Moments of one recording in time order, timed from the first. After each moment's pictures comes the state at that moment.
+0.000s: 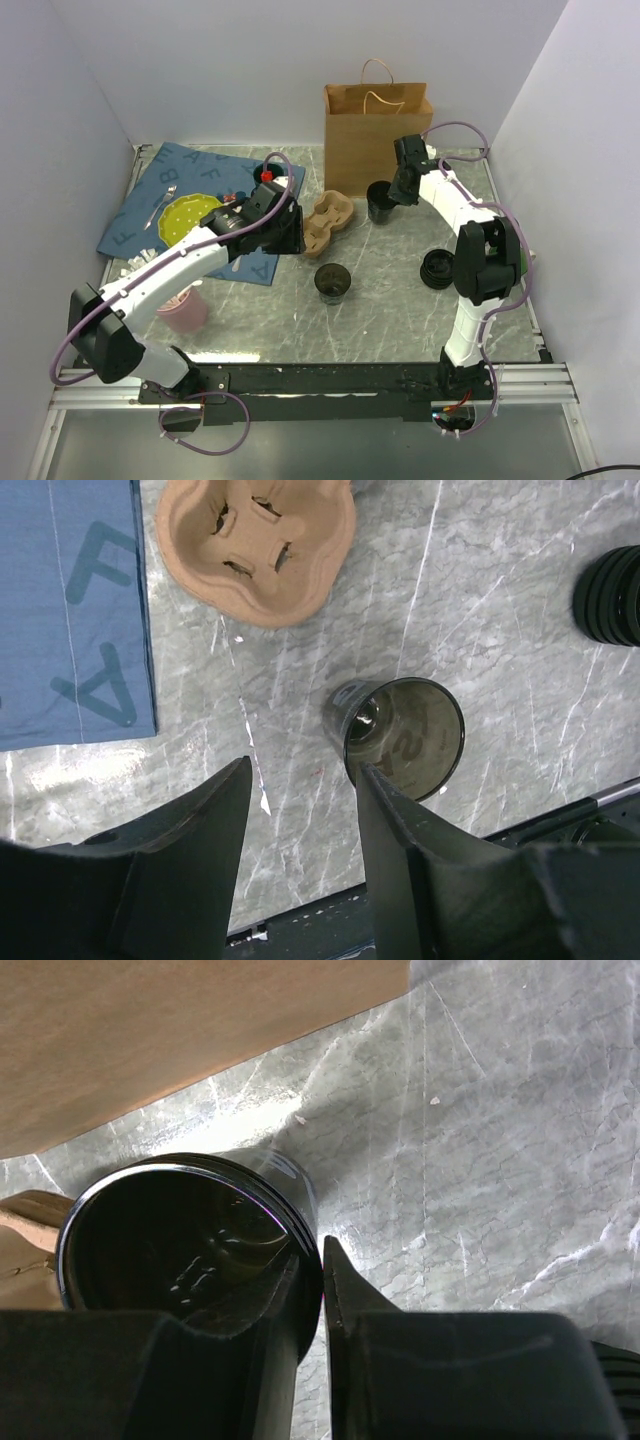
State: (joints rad) left arm -0.74 1.42 1.30 -0.72 -0.10 -0.62; right arm 0.22 1.91 1.58 -0.65 0.21 0.55
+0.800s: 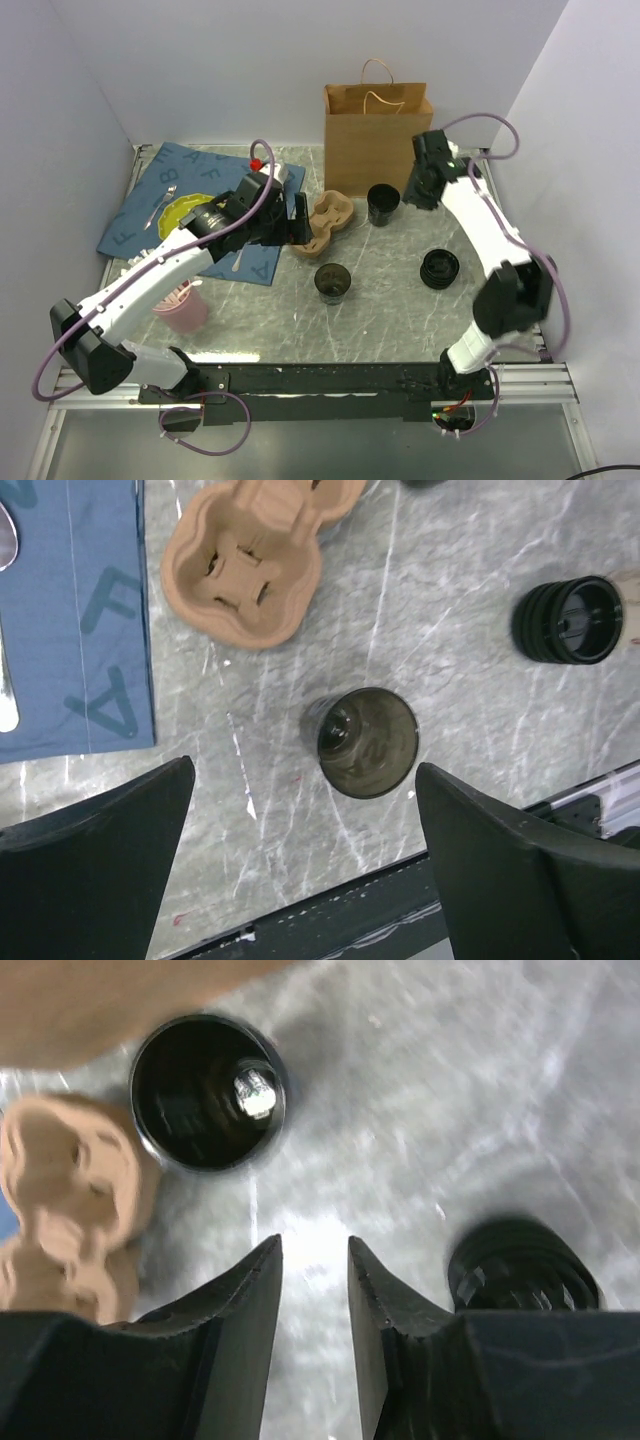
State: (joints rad) left arm -0.73 1.35 1.37 -0.76 -0.11 -0.62; right arm 0.22 1.69 1.59 -0.89 0.22 0.55
